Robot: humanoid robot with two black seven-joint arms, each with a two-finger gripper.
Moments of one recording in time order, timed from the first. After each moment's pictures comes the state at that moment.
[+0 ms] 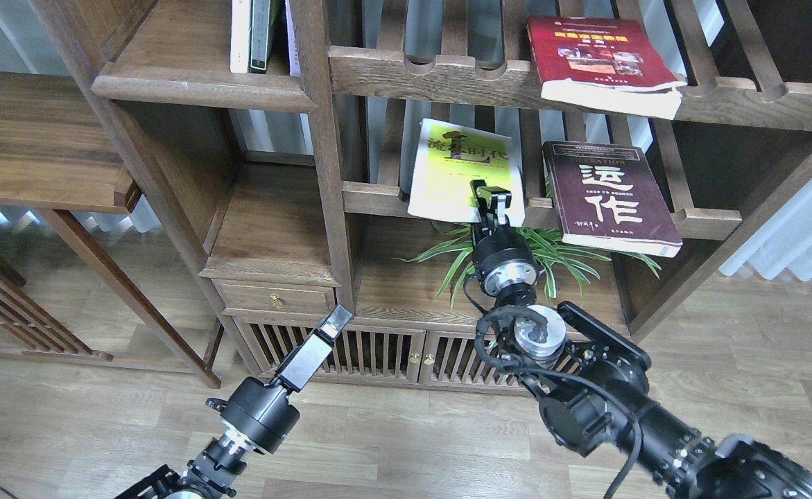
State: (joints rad) left arm -0.03 0.12 -0.83 -1.26 0.18 -0.49 -0.30; right arm 0.38 0.02 0.79 1.19 0.60 0.24 0.49
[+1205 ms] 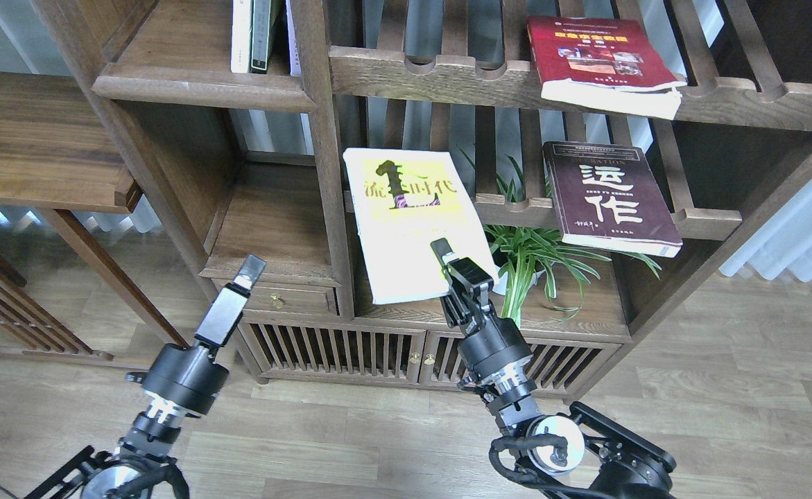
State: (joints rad) left arm 0.03 0.28 -0.97 -1.38 0.11 -0.49 -0.29; right arm 0.18 -0.05 0.69 1.09 0.35 0.58 0.23
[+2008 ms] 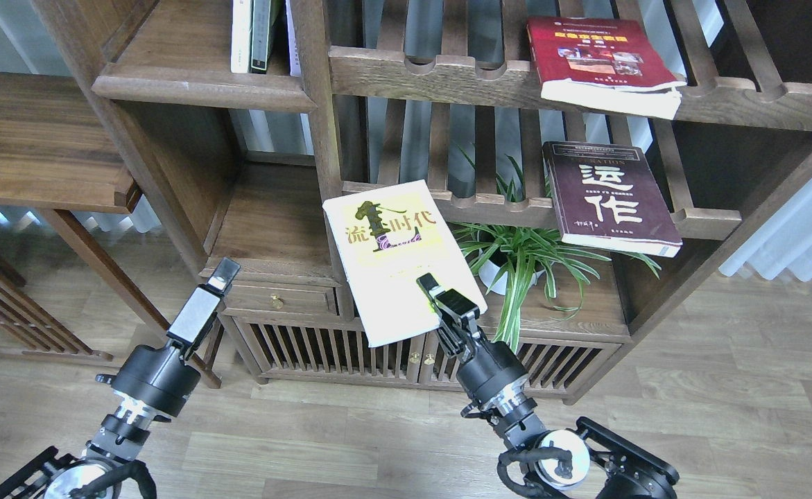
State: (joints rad) left arm 0.02 0.35 -0.95 -1.35 -0.25 -0.49 0.21; right arm 0.16 -0.03 0.57 1.08 0.31 0.58 0.07
